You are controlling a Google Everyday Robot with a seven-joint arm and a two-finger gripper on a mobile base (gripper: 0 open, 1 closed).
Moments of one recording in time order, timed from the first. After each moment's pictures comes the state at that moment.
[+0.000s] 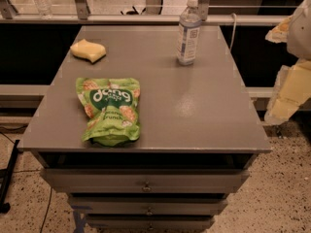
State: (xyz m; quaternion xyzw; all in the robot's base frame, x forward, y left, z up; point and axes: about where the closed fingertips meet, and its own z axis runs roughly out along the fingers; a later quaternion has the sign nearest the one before) arm 0.438 -0.214 0.987 -0.60 0.78 -0.05 0.18
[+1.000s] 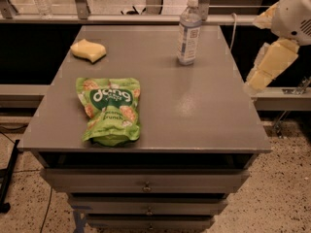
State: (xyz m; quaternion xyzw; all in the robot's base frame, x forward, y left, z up) arm 0.507 -0.209 0.988 -0.58 0.78 0.00 0.25
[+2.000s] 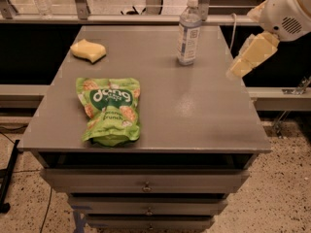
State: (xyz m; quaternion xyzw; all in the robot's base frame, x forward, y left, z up) arm 0.554 -0.197 0.986 -0.53 0.78 0.02 0.32
